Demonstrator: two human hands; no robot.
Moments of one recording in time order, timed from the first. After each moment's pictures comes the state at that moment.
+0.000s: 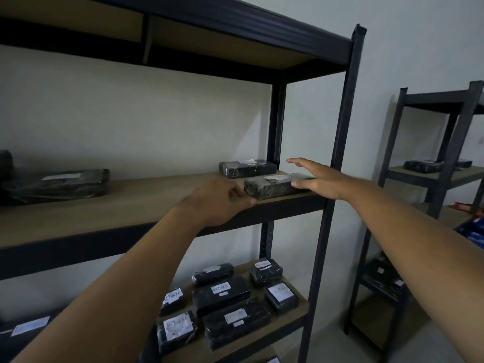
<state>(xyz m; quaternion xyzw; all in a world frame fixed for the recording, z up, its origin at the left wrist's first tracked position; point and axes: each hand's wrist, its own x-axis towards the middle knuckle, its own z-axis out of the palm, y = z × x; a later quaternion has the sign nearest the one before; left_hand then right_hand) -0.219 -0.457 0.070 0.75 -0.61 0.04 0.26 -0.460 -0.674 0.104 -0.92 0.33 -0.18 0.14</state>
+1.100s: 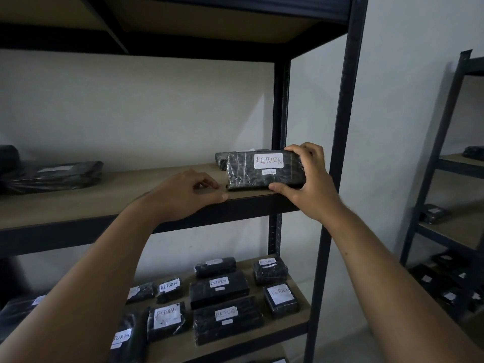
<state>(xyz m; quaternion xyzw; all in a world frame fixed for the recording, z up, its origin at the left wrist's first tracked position) -0.216 -0.468 0.065 0.79 -0.56 0.03 0.25 -0.456 -0.689 0.038 -0.84 0.15 -0.50 0.14</state>
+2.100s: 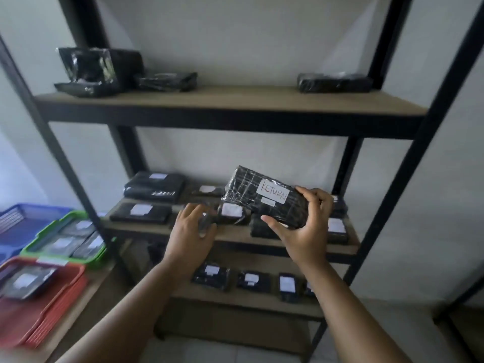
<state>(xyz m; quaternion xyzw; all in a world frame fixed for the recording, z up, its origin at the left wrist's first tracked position) -0.330 -0.277 -0.196 0.85 -0.31 0.16 0.40 -0.458 -0.522 -0.182 -0.78 0.06 -0.52 0.34</state>
